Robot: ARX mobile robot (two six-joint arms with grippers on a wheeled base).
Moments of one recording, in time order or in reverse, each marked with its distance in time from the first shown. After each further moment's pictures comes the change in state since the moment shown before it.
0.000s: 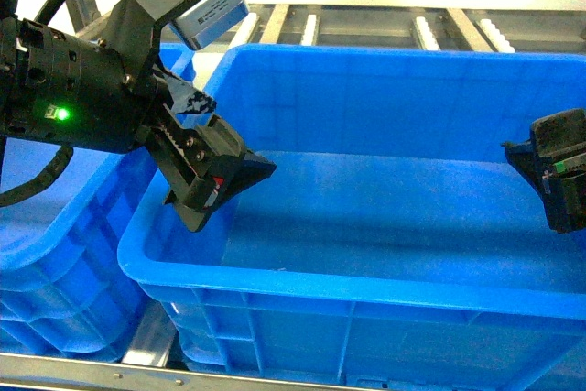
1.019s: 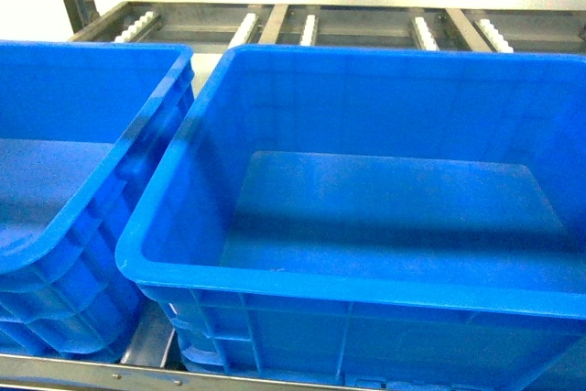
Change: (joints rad) left arm 0.200 -0.597 -0.811 0.785 -0.432 -0.526; right arm -0.208 -0.470 -0.607 0.539 -0.013 0.181
